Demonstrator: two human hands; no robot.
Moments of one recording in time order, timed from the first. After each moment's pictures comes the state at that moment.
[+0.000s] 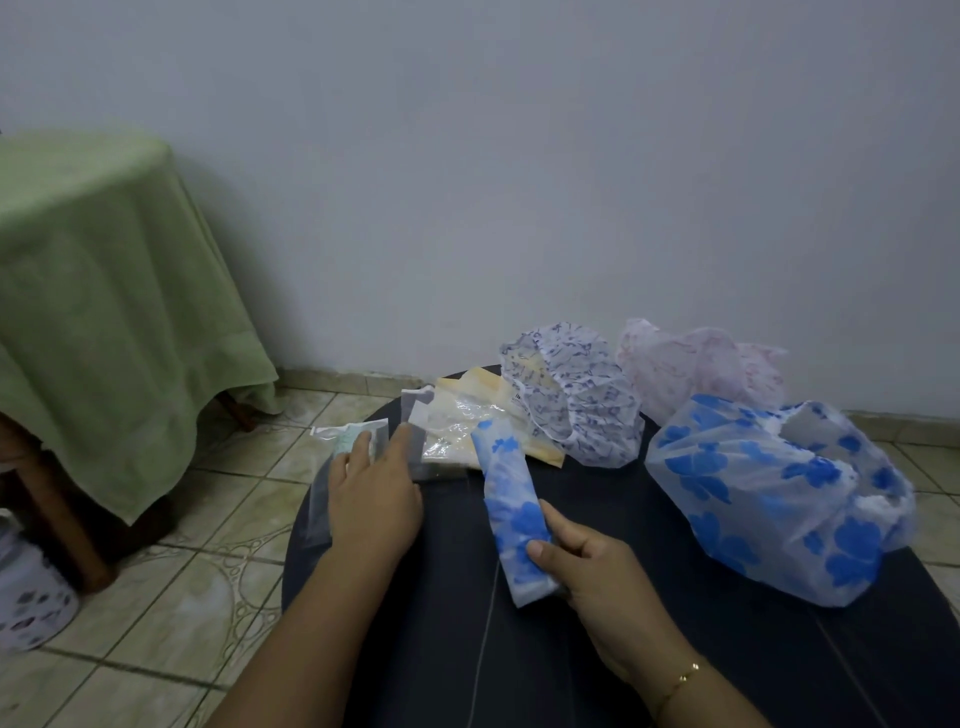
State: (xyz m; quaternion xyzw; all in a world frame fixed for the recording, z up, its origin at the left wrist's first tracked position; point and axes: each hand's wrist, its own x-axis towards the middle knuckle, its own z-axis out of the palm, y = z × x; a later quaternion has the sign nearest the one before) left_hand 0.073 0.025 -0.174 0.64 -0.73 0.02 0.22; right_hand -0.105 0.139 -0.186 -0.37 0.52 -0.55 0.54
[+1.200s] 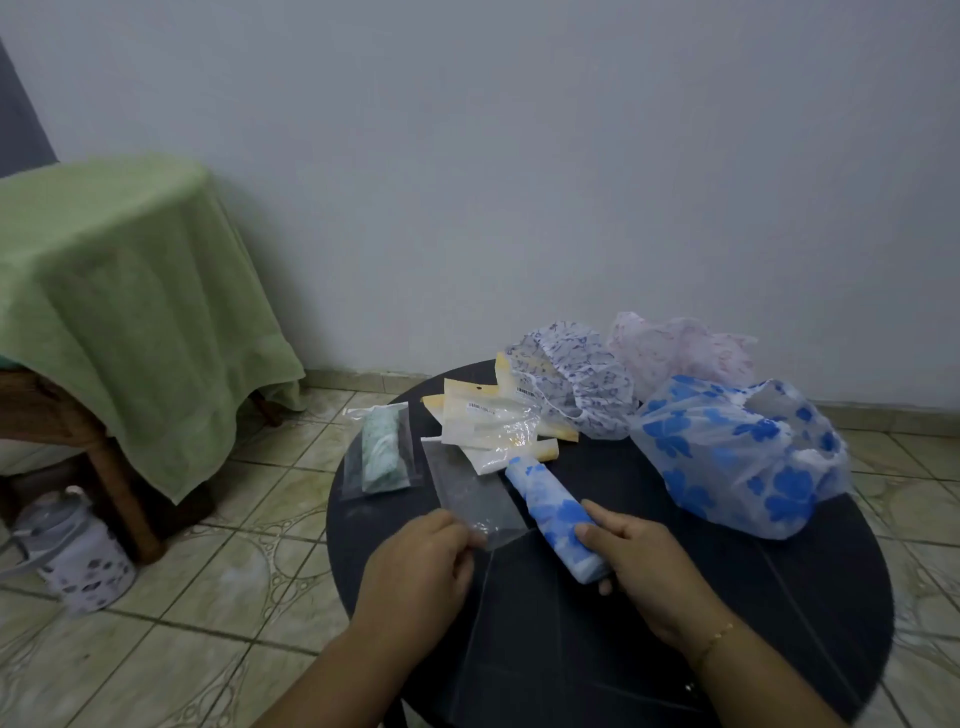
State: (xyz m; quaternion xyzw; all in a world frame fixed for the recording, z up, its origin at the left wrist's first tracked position) left_hand 0.088 0.158 -0.182 0.47 -0.83 -0.04 0.28; right_hand -0.124 0.203 -0.165 -0.39 0.63 -0.49 0.46
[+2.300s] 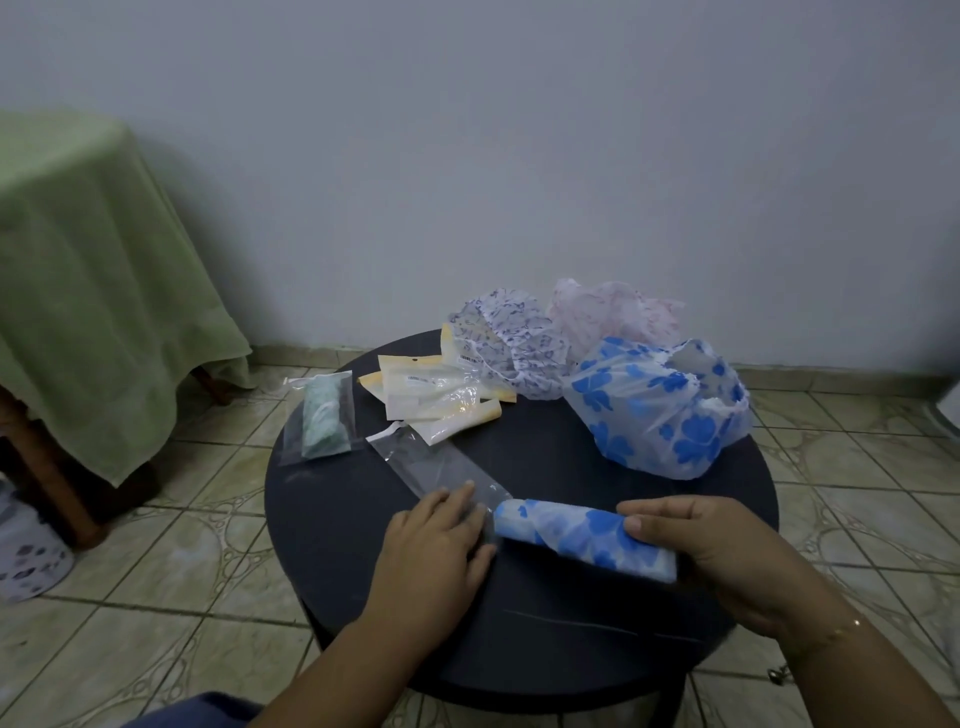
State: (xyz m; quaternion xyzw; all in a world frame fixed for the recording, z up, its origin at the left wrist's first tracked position) left_hand 0.032 0.195 -0.195 0.46 -0.88 0.04 0.13; right_hand -0.200 0.287 -0.132 -0.32 0.63 -0.48 0.51
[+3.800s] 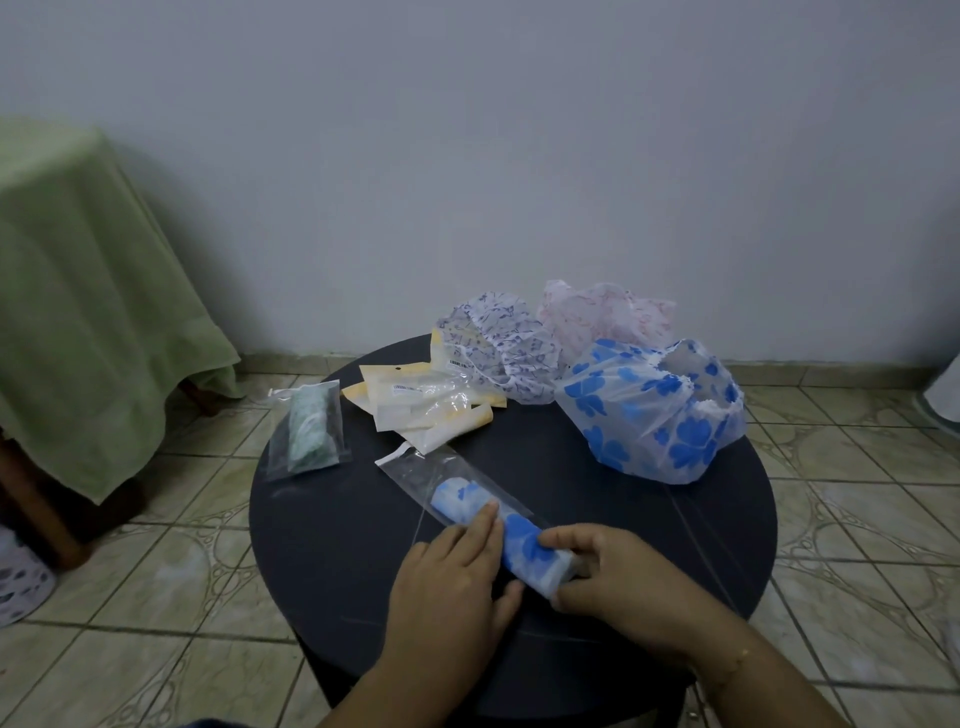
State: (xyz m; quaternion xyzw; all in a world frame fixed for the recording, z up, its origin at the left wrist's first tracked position) left_hand 0.015 0.209 -0.206 0.41 -0.88 0.04 0.22; right_hand -0.154 0.271 -0.154 -0.51 0.67 -0.29 0.45
